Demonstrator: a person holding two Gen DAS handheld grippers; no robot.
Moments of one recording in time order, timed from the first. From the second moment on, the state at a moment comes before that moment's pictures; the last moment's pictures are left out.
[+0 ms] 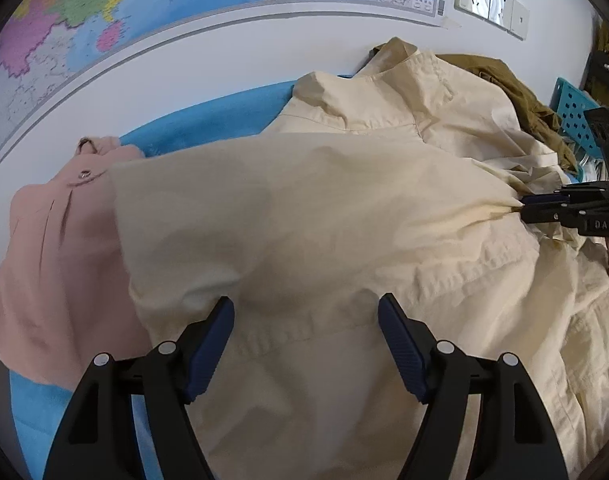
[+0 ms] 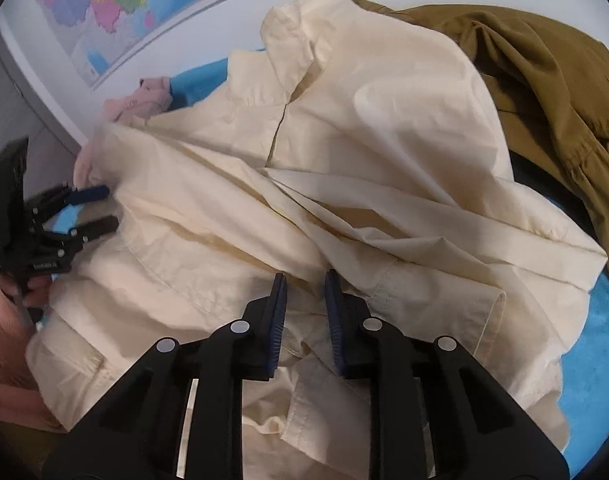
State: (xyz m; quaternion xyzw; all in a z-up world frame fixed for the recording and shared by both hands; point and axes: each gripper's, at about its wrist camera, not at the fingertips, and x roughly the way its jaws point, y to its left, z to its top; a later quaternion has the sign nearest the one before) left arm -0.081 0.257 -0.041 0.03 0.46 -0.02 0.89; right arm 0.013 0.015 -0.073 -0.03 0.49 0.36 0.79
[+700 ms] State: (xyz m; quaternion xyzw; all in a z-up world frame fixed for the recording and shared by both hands) left arm -0.205 0.300 -0.033 -0.05 0.43 -0.02 0.90; right arm -0.035 -0.027 -0.051 -0.03 0.47 0.37 0.80
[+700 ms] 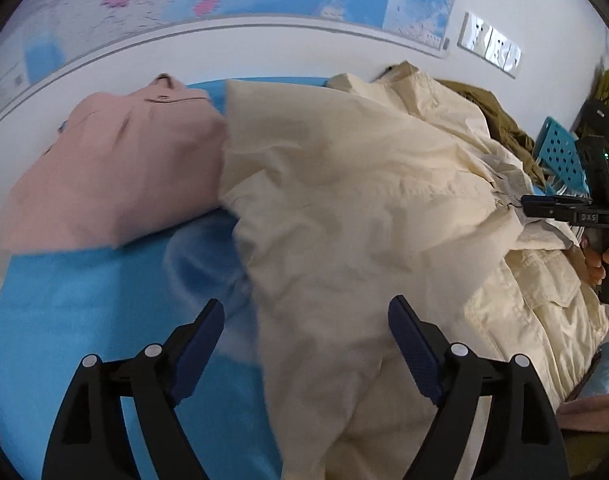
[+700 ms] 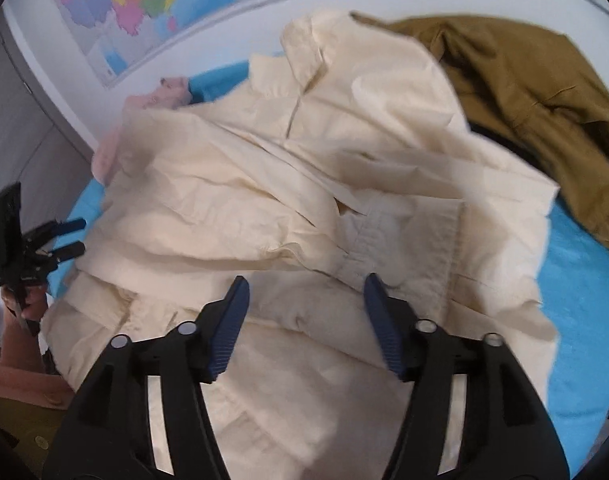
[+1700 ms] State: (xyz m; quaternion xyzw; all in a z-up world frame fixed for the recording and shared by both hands) left arm -0.307 0.282 -0.080 -0.23 0.45 -0.18 0.84; right arm -0.167 -0.181 -0.093 0.22 0.47 0.40 0.76
